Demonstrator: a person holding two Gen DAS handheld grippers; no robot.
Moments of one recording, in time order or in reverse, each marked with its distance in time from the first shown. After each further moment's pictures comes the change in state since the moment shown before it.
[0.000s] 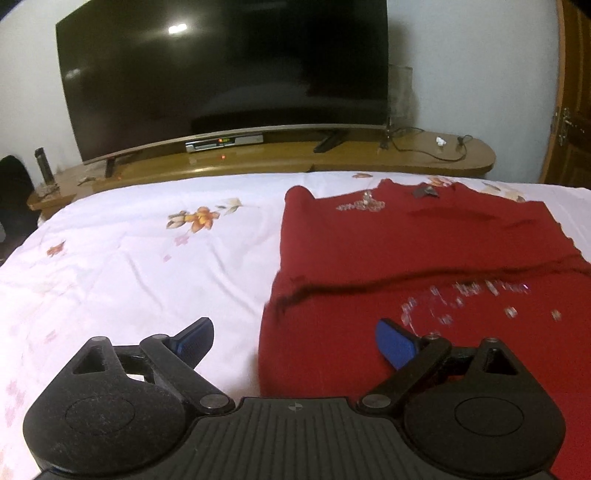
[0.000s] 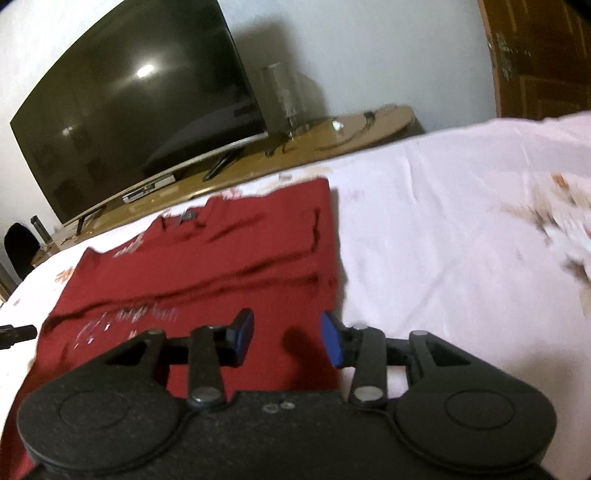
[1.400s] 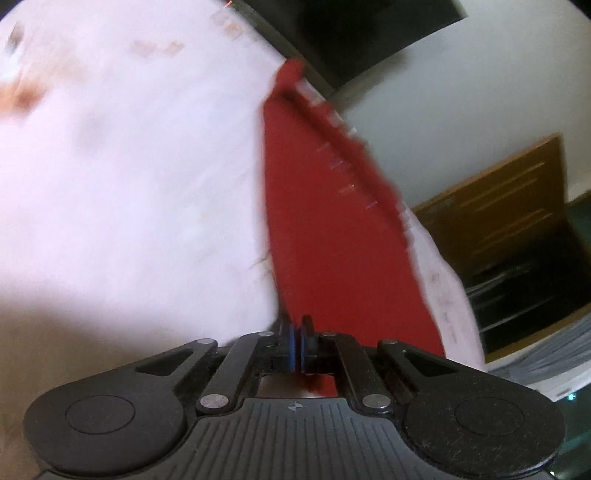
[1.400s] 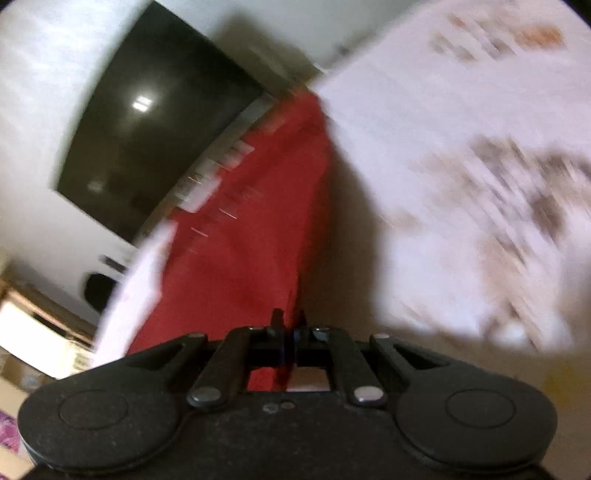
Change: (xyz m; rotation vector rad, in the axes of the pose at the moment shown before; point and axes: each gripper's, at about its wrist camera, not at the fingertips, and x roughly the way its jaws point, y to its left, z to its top) left arm -0.102 0.119 -0.223 -0.630 0.199 -0.699; right arm -0.135 -0.013 -0.146 0.366 0.140 0.189
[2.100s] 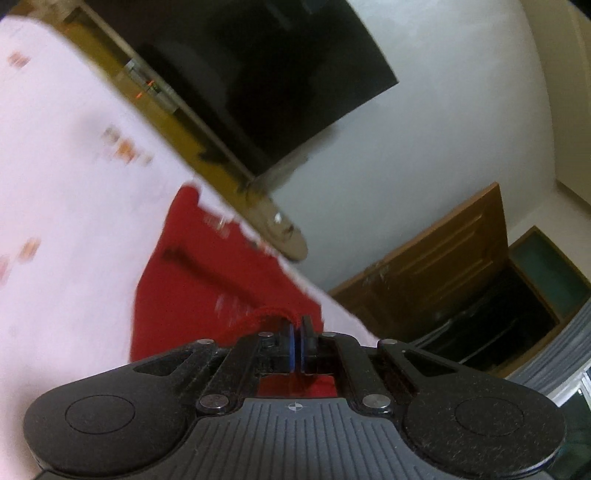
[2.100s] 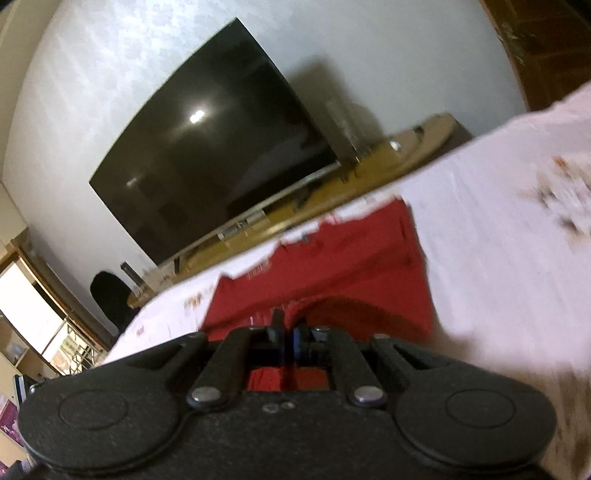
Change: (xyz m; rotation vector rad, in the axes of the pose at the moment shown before) left arm -0.002 -0.082 0.156 0.087 -0.206 -0.180; right arm 0.003 0.105 0.122 -0.265 -0.186 0.114
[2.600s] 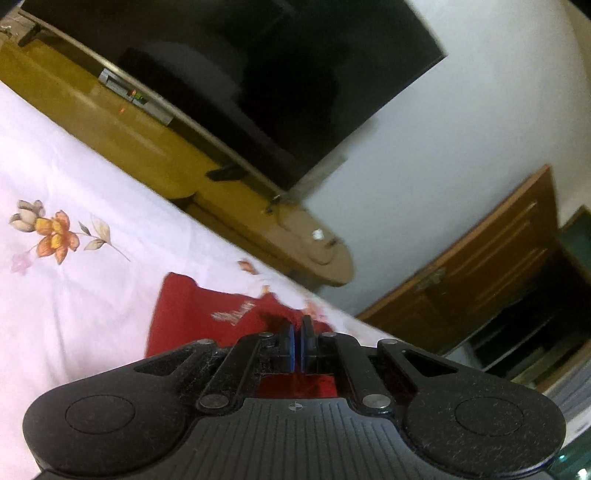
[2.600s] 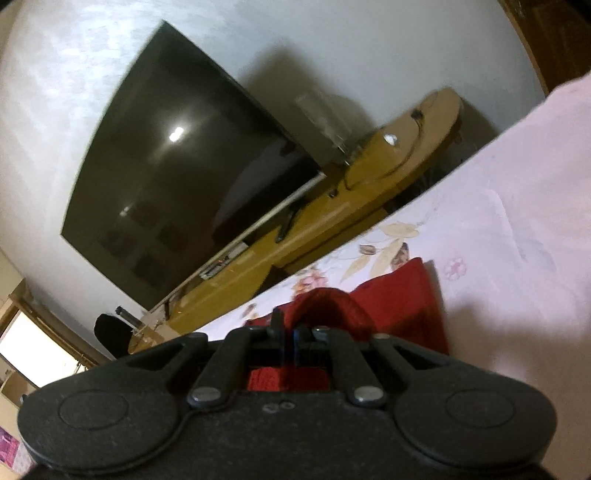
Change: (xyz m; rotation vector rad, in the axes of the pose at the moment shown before) left arm 0.219 0.039 0.117 0.085 0.071 0.152; right arm 0.189 -0.096 0.102 0.167 0.024 0.031
